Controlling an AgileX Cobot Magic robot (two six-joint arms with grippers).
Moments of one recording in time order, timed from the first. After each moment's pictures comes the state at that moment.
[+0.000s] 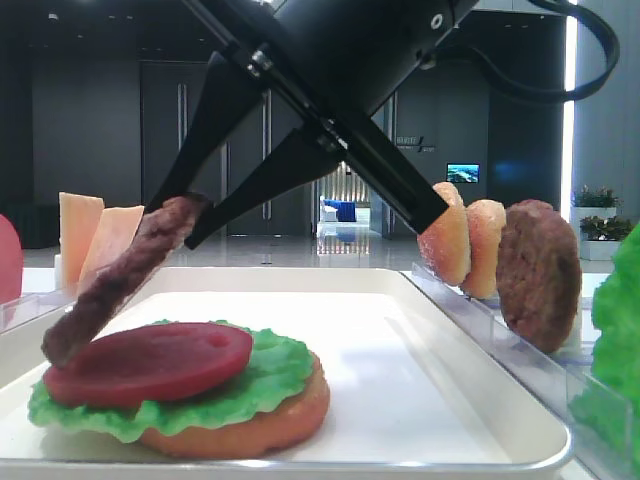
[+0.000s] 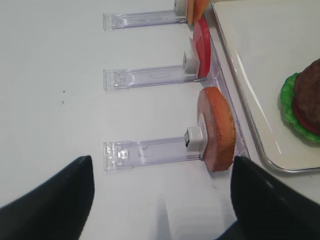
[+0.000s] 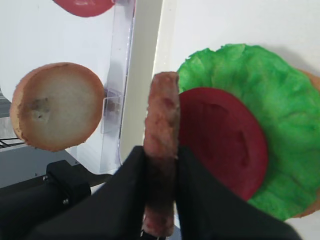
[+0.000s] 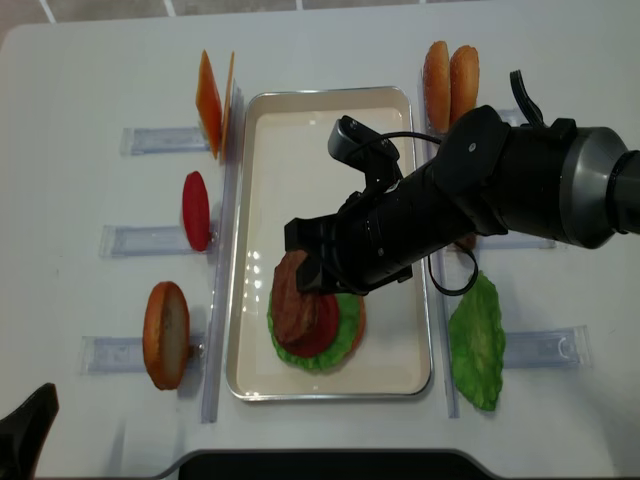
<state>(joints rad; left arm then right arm) -0.01 0.06 -0.47 -0.03 1.11 0.07 0.74 1.75 -0.98 1.18 0.56 -0.37</state>
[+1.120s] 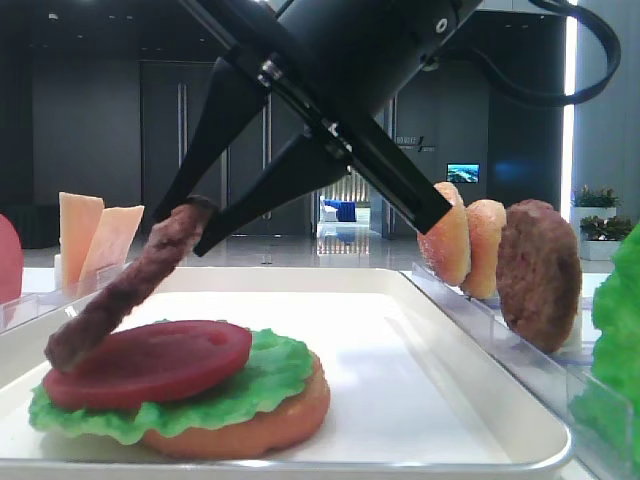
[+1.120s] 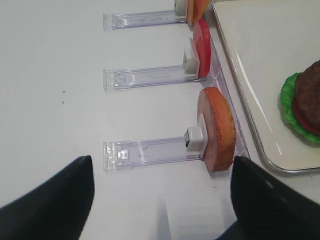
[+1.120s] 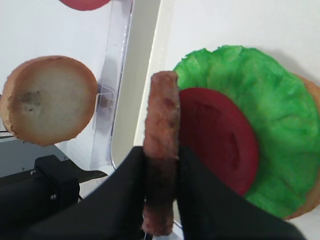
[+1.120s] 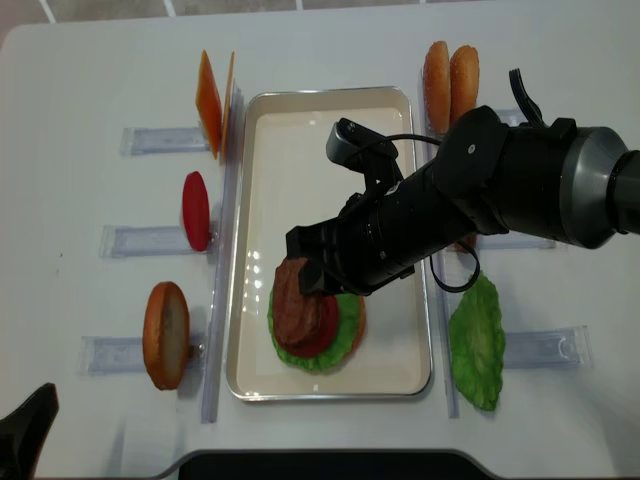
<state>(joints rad) -0.01 0.06 -0.47 -0.03 1.11 0.07 0.74 1.75 -0.98 1.14 0.56 -0.39</state>
